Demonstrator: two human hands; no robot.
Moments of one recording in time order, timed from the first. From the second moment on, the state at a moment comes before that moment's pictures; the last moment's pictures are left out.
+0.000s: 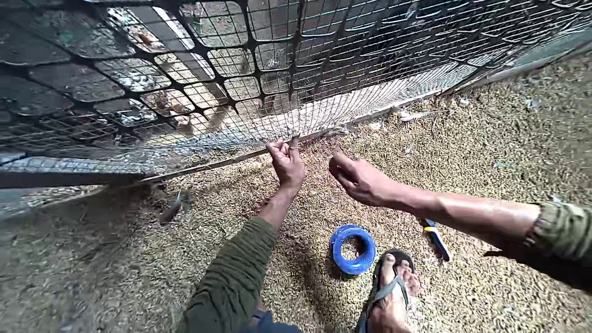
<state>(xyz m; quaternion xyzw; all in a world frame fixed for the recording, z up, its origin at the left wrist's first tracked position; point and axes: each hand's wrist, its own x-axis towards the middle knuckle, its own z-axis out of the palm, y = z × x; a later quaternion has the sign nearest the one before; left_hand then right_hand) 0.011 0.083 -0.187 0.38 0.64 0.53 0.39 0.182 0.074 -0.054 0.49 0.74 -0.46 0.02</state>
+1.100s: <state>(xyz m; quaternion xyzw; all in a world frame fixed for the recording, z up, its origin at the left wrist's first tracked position) 0.006 0.094 -0.190 0.44 0.63 0.56 0.31 0.153 0.106 -0.153 0.59 0.55 -0.51 -0.30</state>
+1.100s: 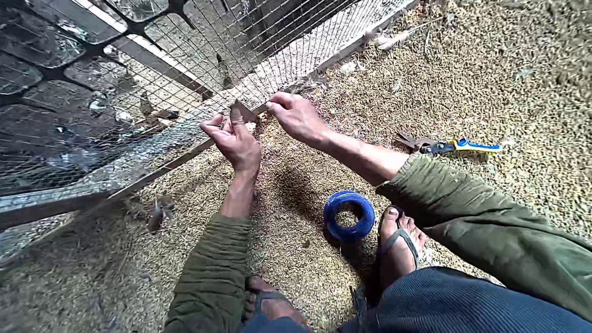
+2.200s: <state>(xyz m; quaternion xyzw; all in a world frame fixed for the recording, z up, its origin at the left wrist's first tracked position) -0.057 0.087 -0.206 0.63 0.59 0.41 0.30 0.131 0.173 -0.160 0.55 0.56 -0.55 -0.28</state>
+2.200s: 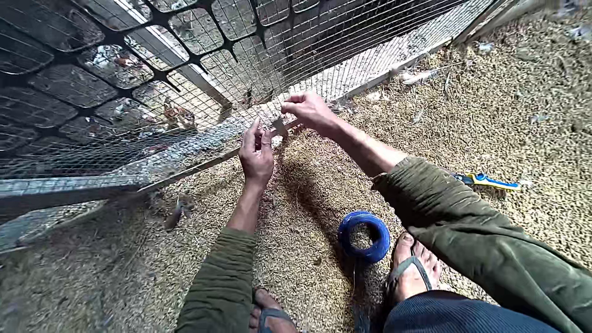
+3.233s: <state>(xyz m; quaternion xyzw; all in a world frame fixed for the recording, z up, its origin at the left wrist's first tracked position) -0.022 0.072 -0.198 0.50 0.63 0.42 0.41 0.143 0.156 -0.162 0.54 0.52 -0.62 -0.25</state>
